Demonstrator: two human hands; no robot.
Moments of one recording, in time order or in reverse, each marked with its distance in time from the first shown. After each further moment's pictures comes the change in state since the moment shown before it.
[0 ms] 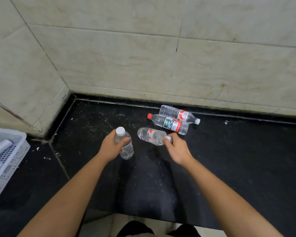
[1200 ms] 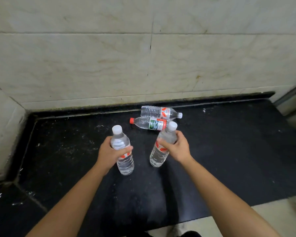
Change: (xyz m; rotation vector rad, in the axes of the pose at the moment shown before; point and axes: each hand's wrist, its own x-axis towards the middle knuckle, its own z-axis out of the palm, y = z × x) left_hand 0.055 0.001 0.024 -0.241 -0.184 -0.100; right_hand 0.007 0.010 0.010 0.557 0.380 0.242
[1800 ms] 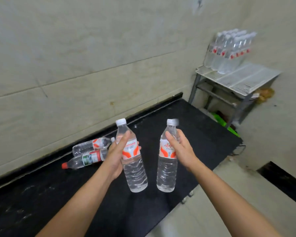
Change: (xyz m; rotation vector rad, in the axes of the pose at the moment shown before) left_hand -0.109 0.161 0.243 -0.363 -0.660 0.007; right_hand -0.098 -0.011 -0.272 0.258 0.259 -0.153
